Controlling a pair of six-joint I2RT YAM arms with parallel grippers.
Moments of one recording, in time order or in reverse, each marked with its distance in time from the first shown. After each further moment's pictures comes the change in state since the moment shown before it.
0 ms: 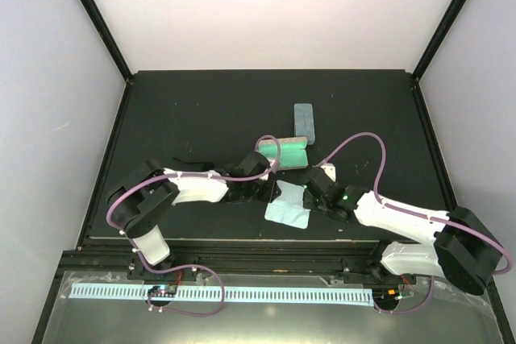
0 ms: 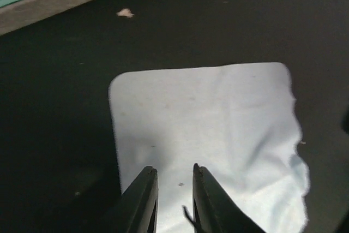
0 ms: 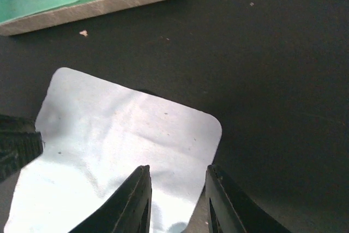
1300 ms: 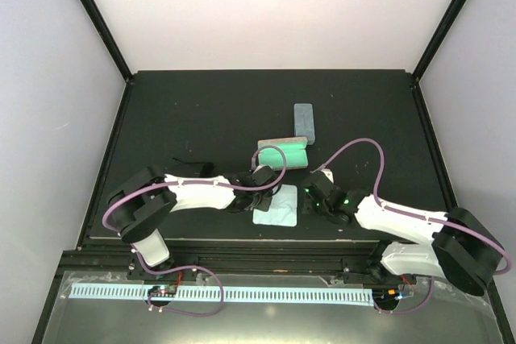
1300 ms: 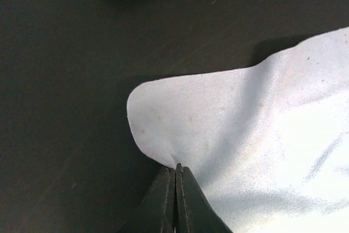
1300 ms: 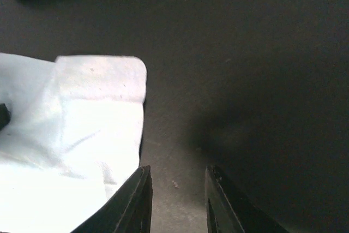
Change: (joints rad) left arm -0.143 0.007 0.084 -0.340 -0.467 -0.074; right arm 0.000 -0.038 -0.076 0.054 -0.079 0.010
